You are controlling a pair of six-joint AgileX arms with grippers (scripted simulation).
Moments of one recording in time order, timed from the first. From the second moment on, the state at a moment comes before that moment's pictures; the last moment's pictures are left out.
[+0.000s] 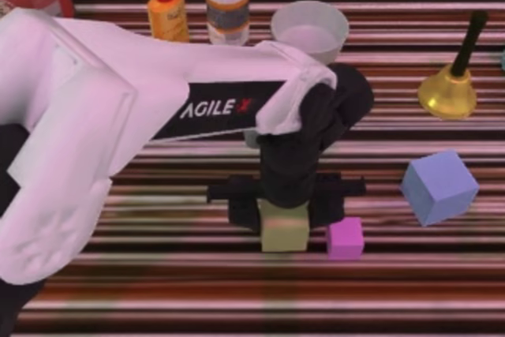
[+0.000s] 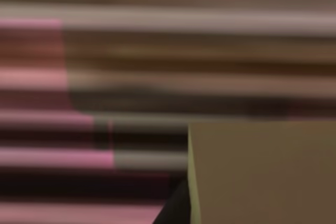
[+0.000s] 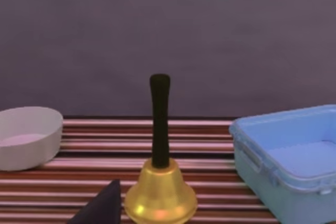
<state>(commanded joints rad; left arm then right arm) -0.82 2.24 1.62 -0.94 -0.01 -0.82 0.01 0.00 0.00 0.00 0.00 0.00</state>
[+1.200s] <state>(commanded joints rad) -0.82 2.24 1.64 -0.96 -0.01 -0.82 0.01 0.00 0.00 0.00 0.00 0.00</state>
